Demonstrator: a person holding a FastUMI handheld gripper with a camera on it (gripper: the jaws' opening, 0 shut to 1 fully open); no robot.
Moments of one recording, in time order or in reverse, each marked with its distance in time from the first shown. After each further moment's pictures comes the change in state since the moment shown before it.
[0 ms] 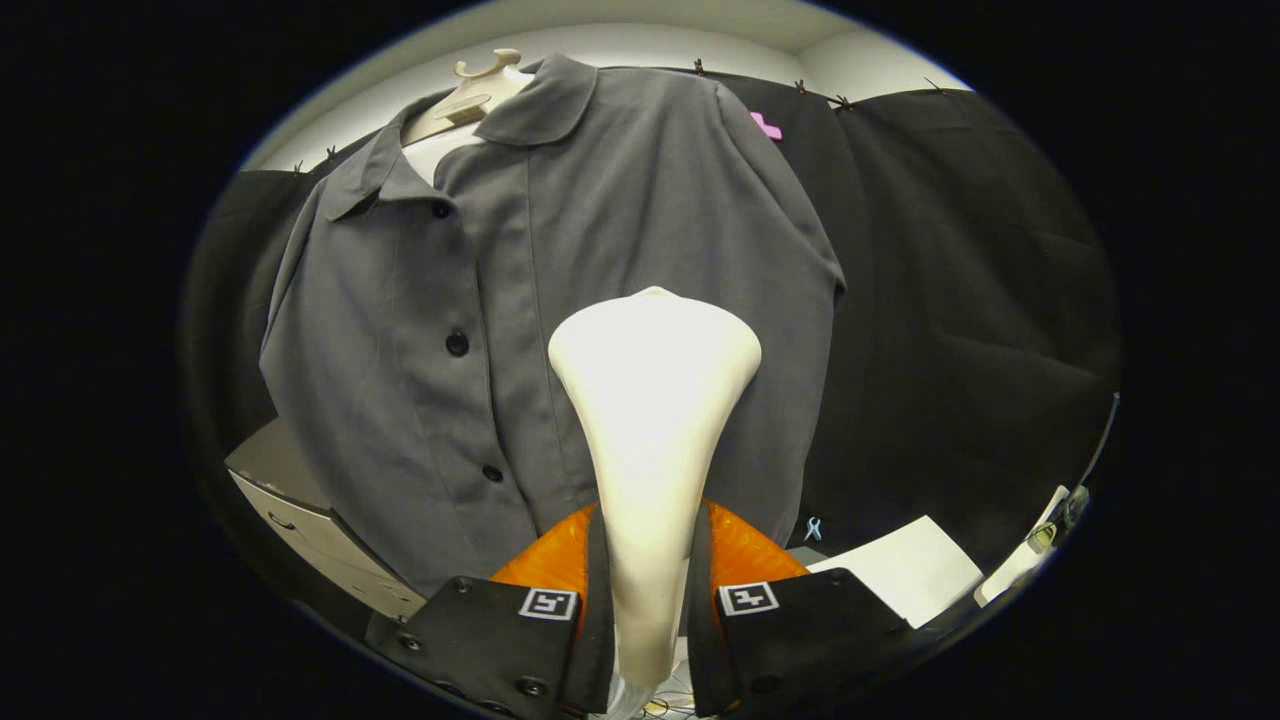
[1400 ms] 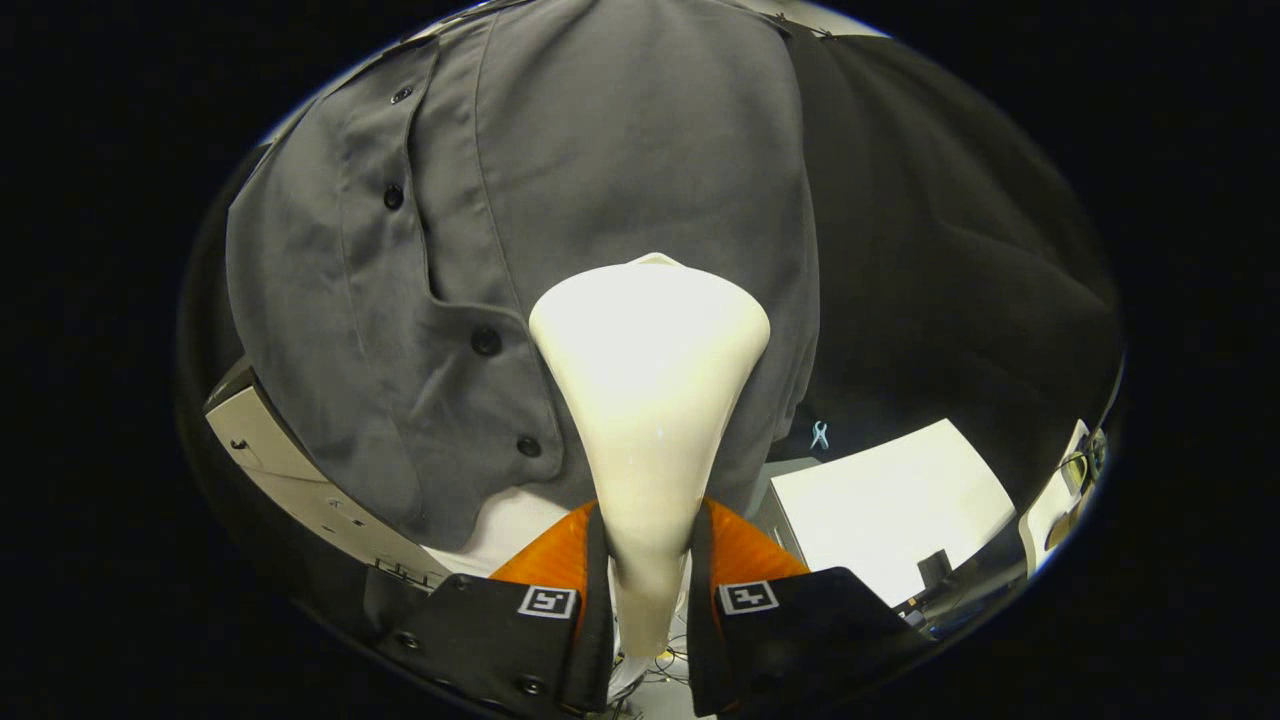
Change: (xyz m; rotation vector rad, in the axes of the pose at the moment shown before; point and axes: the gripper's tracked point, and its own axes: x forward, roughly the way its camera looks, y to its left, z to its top) arm 0.029 -0.024 -0.182 0.038 0.281 -0.018
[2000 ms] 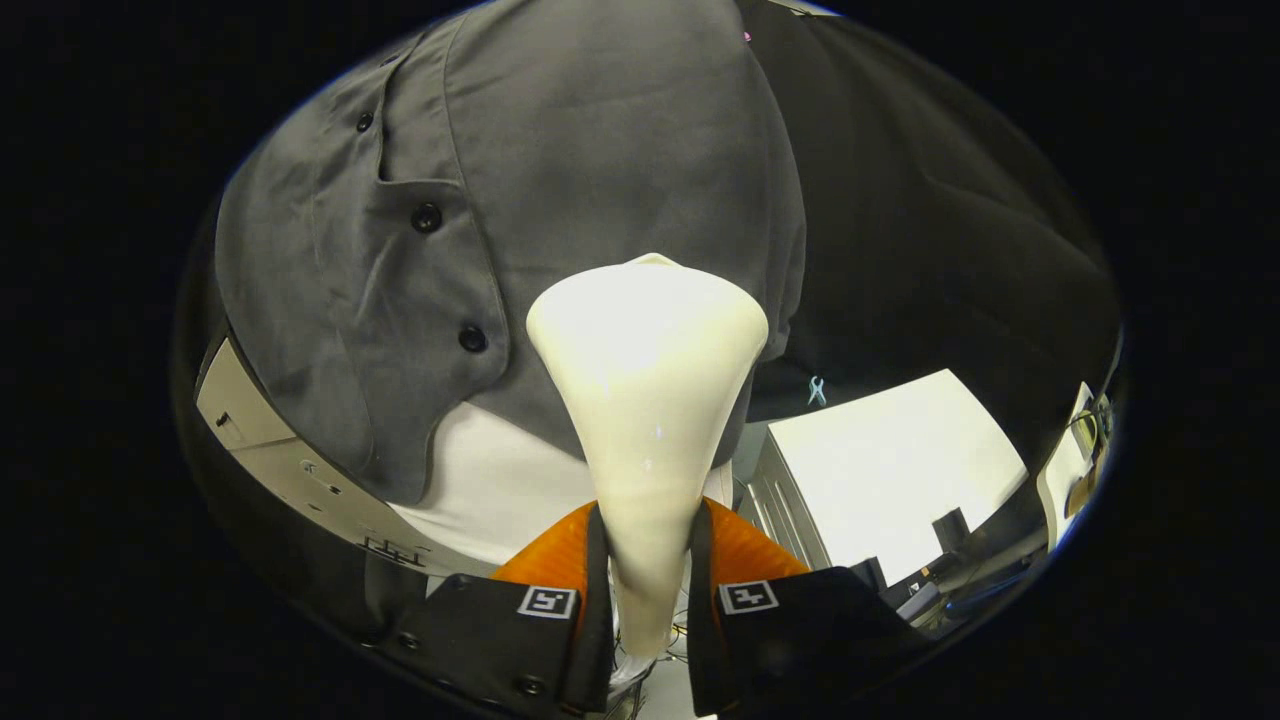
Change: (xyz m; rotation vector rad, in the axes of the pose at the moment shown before) arm 0.013 -0.020 -0.071 0.055 0.095 -0.019
